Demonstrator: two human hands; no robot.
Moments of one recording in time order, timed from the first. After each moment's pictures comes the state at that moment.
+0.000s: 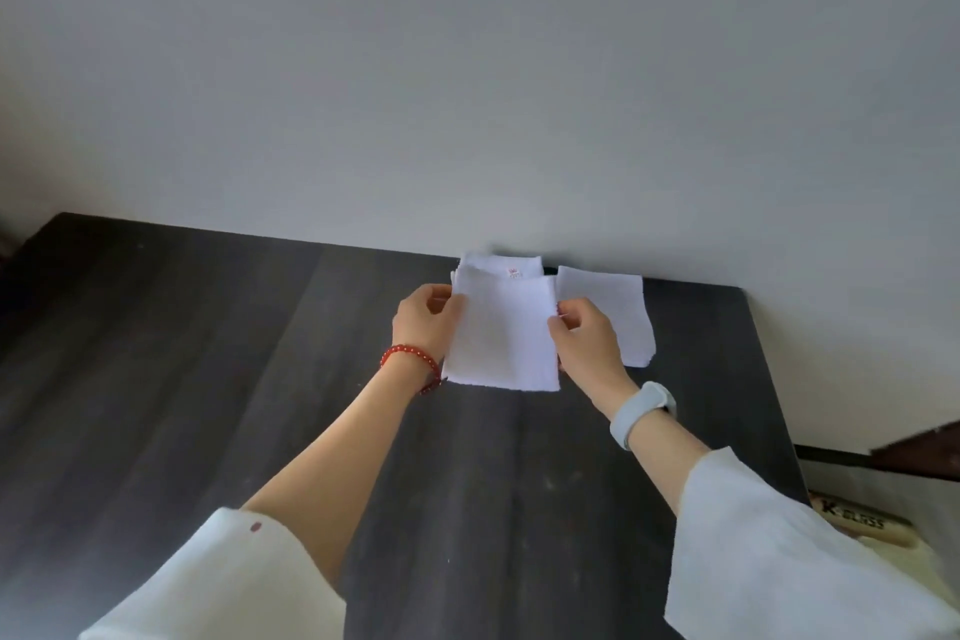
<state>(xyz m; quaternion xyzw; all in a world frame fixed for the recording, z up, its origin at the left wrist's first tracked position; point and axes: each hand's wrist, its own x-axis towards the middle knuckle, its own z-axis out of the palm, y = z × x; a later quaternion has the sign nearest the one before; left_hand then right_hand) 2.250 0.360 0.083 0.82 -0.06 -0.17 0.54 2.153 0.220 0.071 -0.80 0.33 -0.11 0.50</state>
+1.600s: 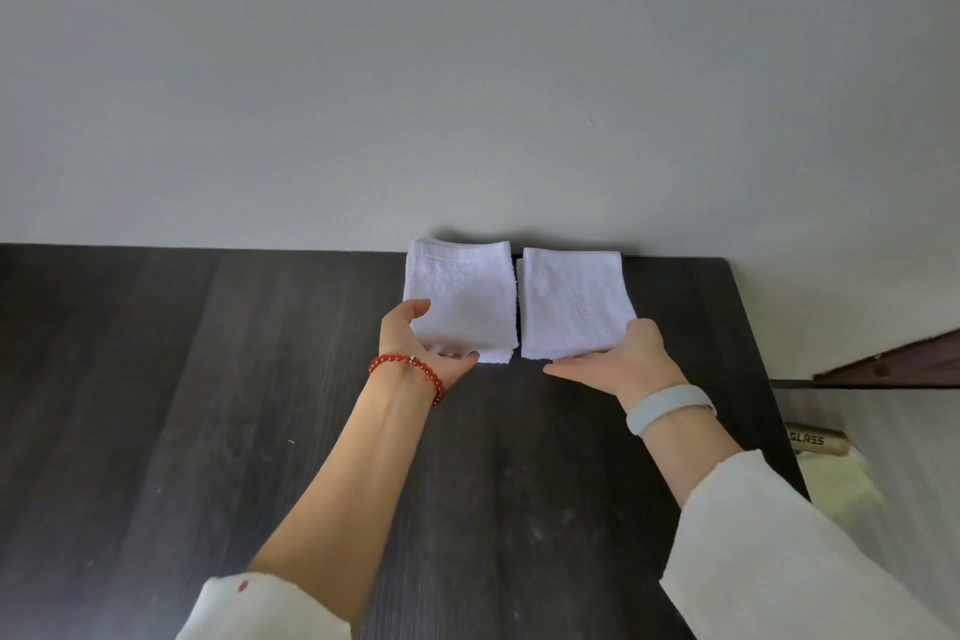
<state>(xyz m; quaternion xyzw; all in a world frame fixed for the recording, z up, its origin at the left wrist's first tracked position) 2.298 0.287 0.041 0.38 0.39 -0.43 0.72 2.187 0.145 0.058 -0.16 0.58 -0.11 0.79</state>
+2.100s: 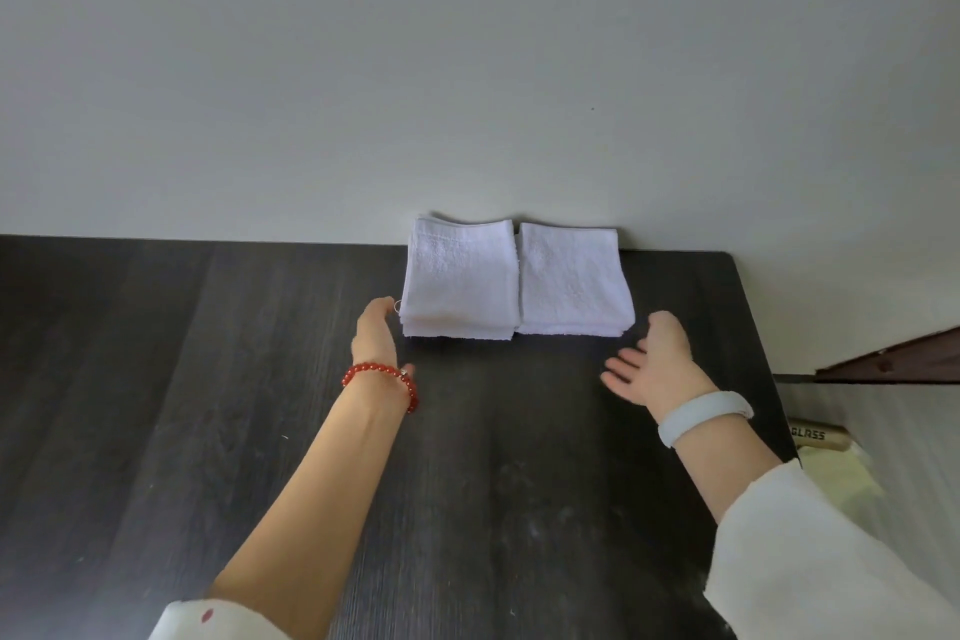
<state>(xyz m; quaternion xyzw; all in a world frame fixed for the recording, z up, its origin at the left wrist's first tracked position) 2.311 0.301 0.027 0.61 0.33 -0.34 0.64 2.169 0.121 0.034 -0.25 0.66 -0.11 0.70</state>
